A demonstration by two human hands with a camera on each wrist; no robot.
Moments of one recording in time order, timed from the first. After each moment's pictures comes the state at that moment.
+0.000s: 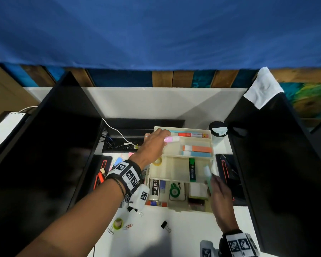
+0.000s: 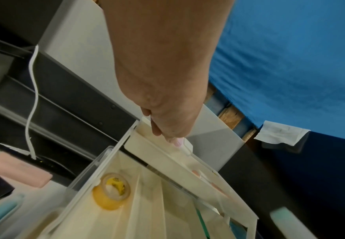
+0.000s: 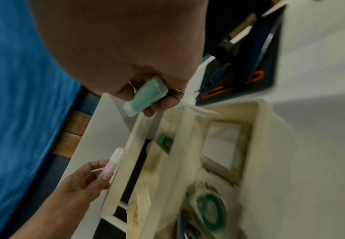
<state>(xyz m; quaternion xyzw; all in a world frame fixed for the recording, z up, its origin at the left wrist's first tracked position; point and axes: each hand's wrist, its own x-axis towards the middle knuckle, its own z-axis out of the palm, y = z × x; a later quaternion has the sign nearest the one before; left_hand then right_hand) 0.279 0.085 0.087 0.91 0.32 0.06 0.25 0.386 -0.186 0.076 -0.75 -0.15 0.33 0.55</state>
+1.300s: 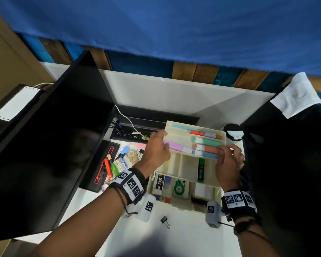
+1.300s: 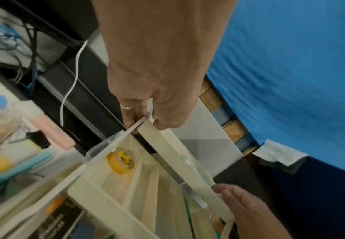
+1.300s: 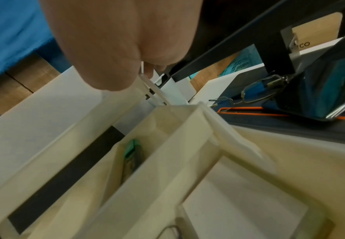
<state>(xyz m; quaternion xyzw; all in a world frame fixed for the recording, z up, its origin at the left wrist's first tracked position) 0.249 0.059 0.069 0.76 0.49 0.17 0.39 0.472 -0.099 0.033 -0.87 -0.40 0.03 0.29</state>
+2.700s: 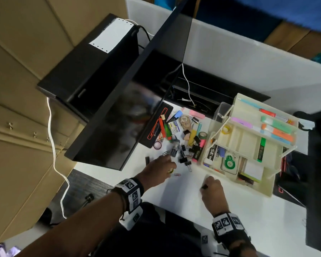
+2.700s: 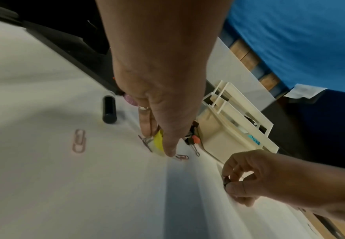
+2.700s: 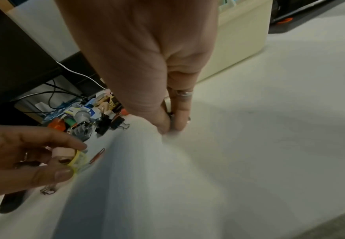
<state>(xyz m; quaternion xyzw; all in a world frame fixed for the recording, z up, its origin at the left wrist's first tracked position) -0.010 -0.038 -0.056 0.86 0.35 -0.02 0.36 0.217 -0.178 -0.045 -0.84 -0.44 0.32 0.05</state>
